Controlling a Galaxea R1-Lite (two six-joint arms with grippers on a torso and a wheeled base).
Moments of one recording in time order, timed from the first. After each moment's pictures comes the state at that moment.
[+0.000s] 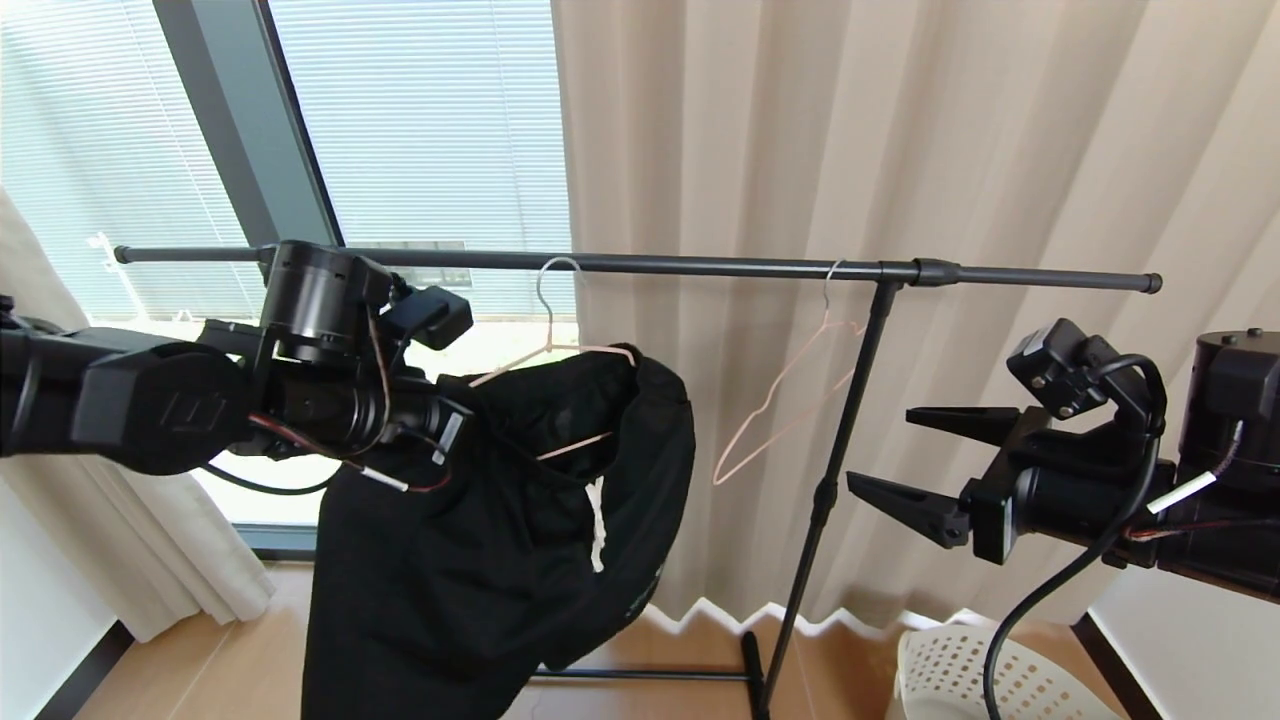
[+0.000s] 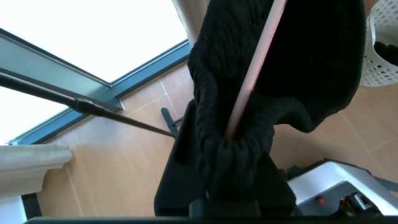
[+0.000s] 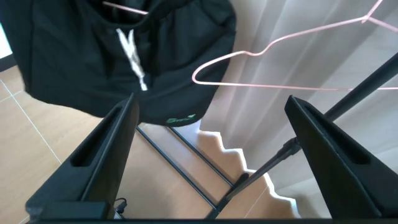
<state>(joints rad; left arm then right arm) -0.30 1.80 -1.15 0.00 -0.04 0.28 0.33 1.50 -0.58 -0.58 0.35 -0.16</state>
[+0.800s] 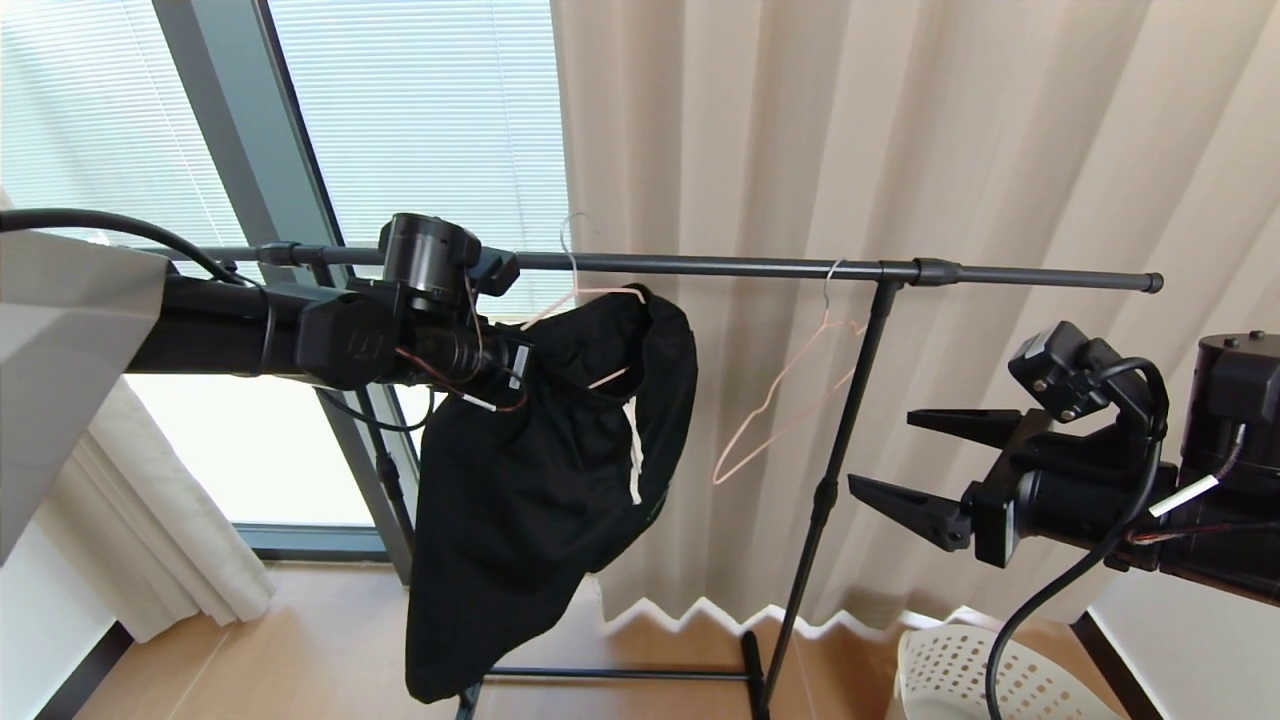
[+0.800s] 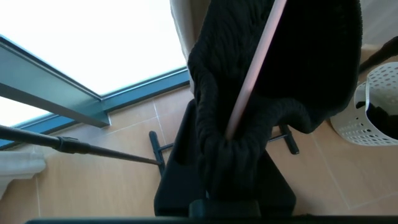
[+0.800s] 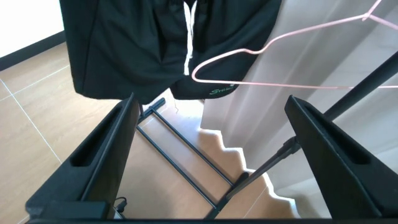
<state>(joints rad) -0.31 2.10 -1.57 0.04 0.01 0.11 0.32 1.50 -0.57 -0.58 0.35 -0.16</state>
